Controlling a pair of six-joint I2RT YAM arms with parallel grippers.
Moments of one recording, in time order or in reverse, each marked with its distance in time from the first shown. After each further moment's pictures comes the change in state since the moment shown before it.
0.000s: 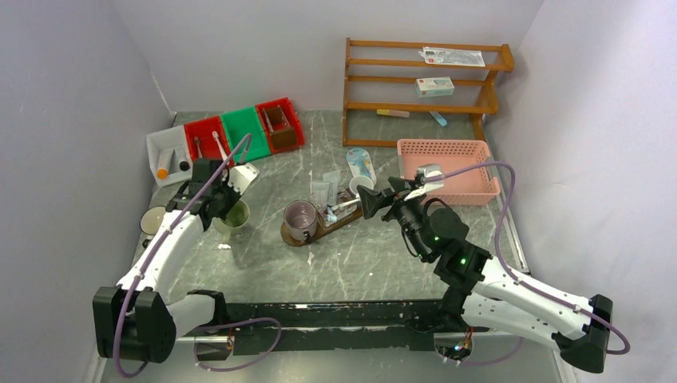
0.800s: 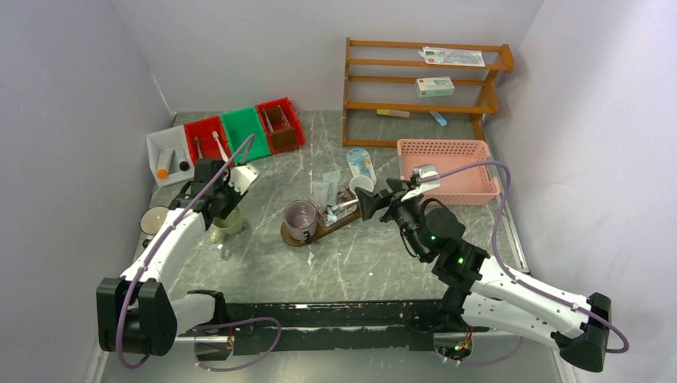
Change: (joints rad) left arm 0.013 0.043 -0.025 0.059 -0.014 0.032; right arm 0.000 0.015 -0.008 -0.003 -0.009 -0.009
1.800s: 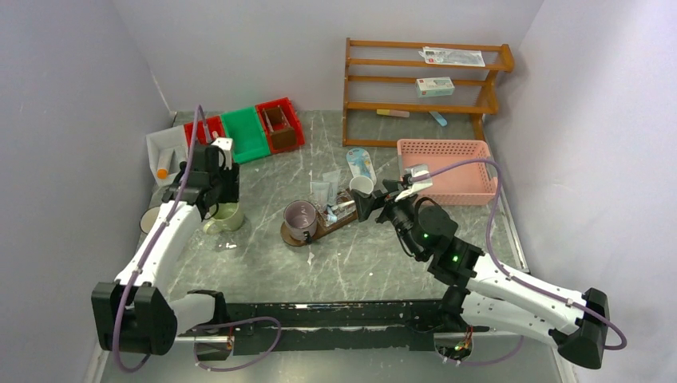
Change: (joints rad) left arm 0.000 -0.021 0.148 -0.059 -0.066 -0.592; right arm 0.000 0.038 0.000 -0.001 -0.013 -0.003
